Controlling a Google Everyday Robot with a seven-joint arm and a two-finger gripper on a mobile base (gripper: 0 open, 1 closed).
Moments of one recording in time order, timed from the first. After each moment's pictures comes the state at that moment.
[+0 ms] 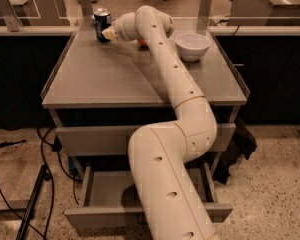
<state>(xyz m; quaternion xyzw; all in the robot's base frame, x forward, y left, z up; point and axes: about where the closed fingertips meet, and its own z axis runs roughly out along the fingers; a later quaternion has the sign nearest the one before) 0.974 0.118 0.873 -0.43 0.69 0.11 0.57</state>
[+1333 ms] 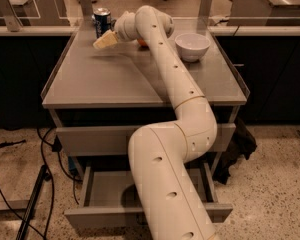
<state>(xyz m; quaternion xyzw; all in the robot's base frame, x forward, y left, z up) 0.972 0.122 0.874 -0.43 0.69 0.12 0.57</state>
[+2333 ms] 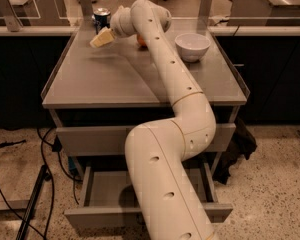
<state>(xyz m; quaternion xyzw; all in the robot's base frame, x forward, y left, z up) 0.963 0.135 0.891 -0.46 0.67 0.10 0.57</state>
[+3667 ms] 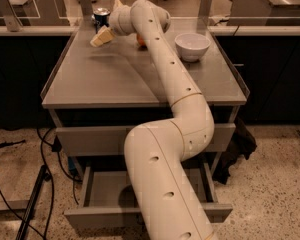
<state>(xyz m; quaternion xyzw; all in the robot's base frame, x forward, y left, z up) 0.967 0.138 0.904 -0.50 0.62 0.06 0.60</state>
